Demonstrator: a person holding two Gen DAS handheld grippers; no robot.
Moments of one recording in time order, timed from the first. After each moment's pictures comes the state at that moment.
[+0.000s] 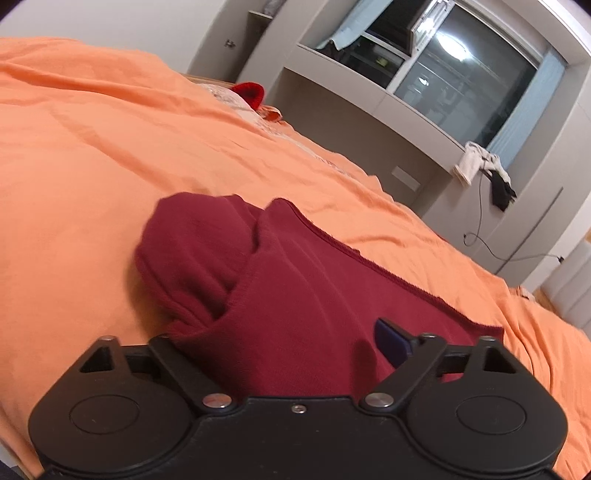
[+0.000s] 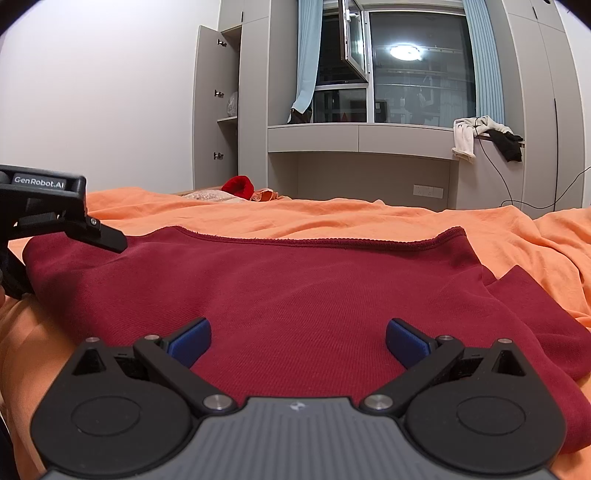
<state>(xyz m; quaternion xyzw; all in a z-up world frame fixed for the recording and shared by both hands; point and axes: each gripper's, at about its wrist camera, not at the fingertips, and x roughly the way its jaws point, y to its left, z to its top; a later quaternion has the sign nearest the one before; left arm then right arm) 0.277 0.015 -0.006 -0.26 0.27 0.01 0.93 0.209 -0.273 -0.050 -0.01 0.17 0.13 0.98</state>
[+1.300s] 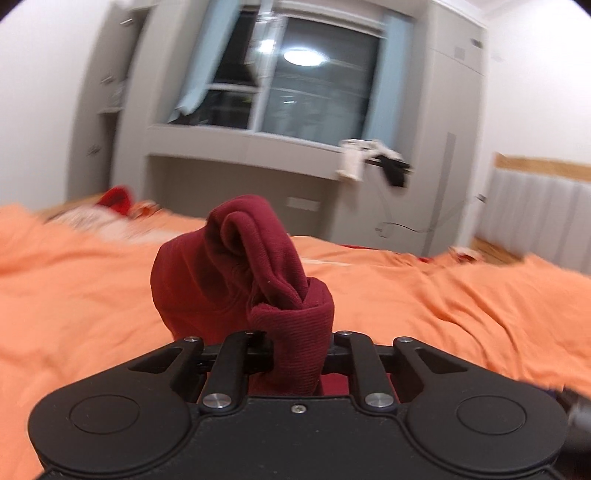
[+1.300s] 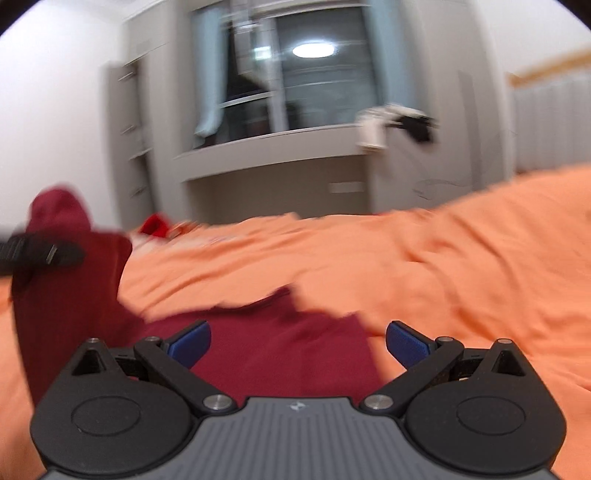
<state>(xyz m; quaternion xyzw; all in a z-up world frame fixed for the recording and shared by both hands) 0.300 -0.122 0.086 -0.05 0.16 -0.13 0.98 0.221 -0.420 0.027 0.10 0.17 0.01 0.98</state>
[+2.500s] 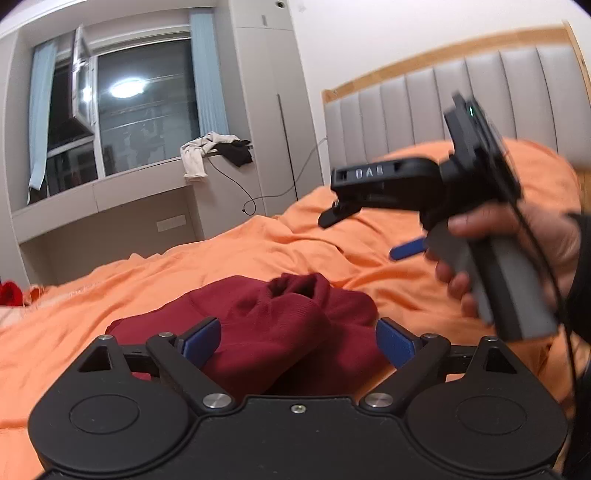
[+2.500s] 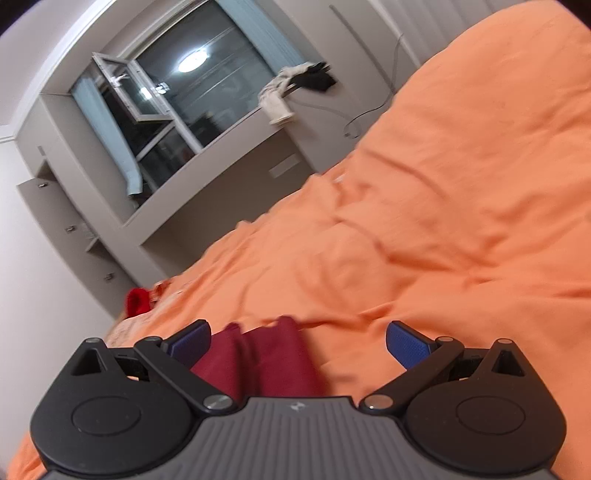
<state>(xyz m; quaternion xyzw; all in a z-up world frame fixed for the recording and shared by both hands) 0.216 -0.214 0.003 0.13 0.12 -0.32 0.93 0.242 -0.510 -0.008 0.33 0.20 -0.02 0.92</state>
